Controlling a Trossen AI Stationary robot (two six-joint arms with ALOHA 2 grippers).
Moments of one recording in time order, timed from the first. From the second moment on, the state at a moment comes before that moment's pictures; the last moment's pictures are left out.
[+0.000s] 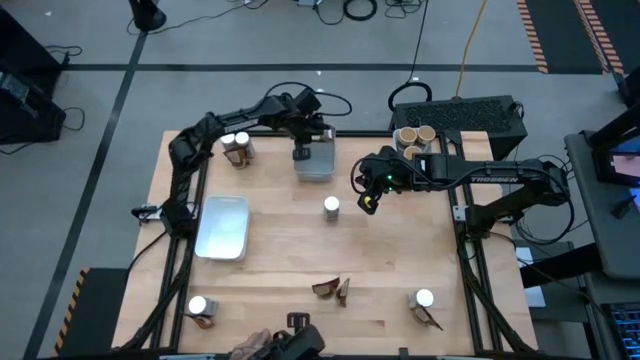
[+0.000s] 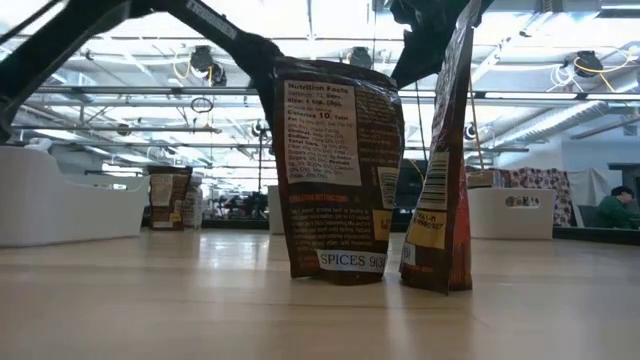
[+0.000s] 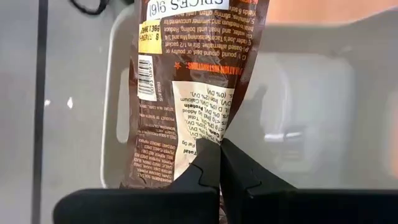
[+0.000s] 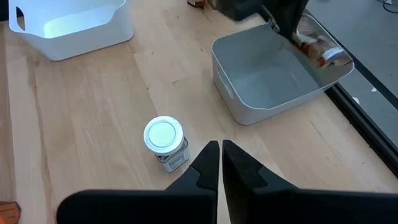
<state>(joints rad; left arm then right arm) 0.62 2.04 1.75 -0.83 0.06 0.61 -0.10 1.34 1.17 -0.60 0.23 0.27</state>
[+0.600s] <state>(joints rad) 0.58 1.78 1.75 -1.12 0.49 0.49 -0.05 1.34 1.27 -0.35 0.09 0.04</state>
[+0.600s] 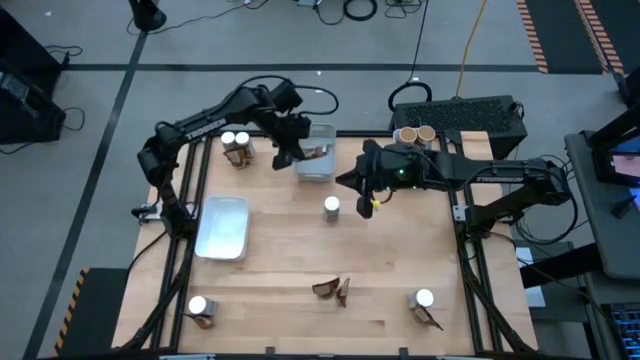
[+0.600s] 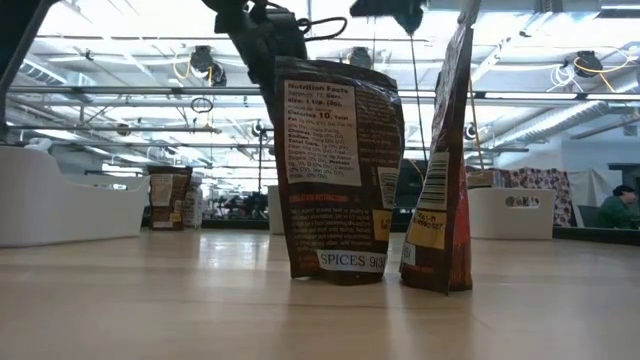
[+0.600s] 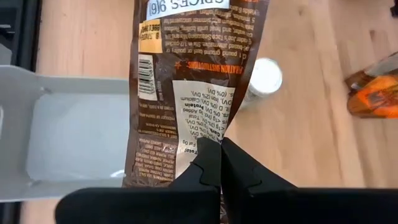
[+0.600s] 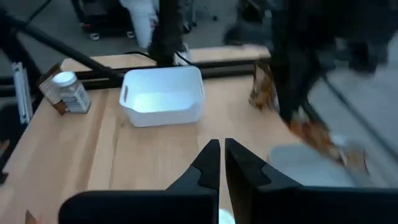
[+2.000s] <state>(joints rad) 0.42 1.78 1.75 -1.08 0.53 0.43 0.02 1.62 1.46 -0.53 0.41 -0.34</state>
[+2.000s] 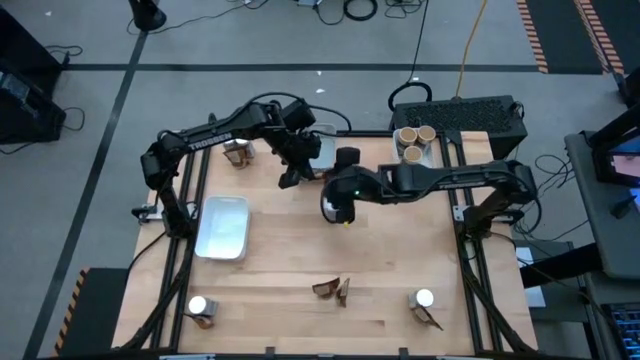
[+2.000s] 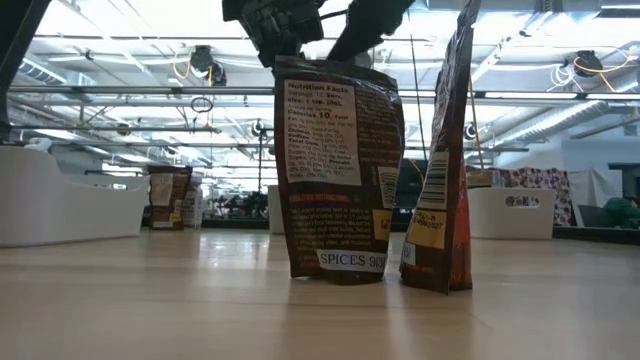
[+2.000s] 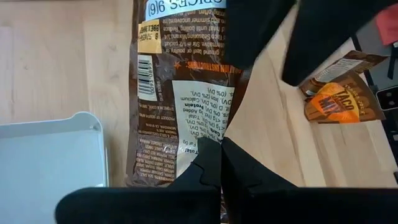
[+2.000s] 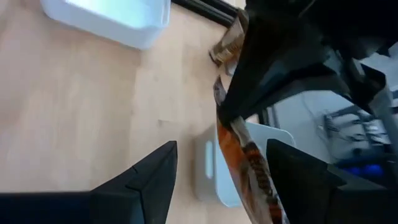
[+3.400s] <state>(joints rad) 0.42 1.76 1.75 -1.11 0.48 0.60 0.01 1.65 1.46 -0.63 0.31 -0.10</state>
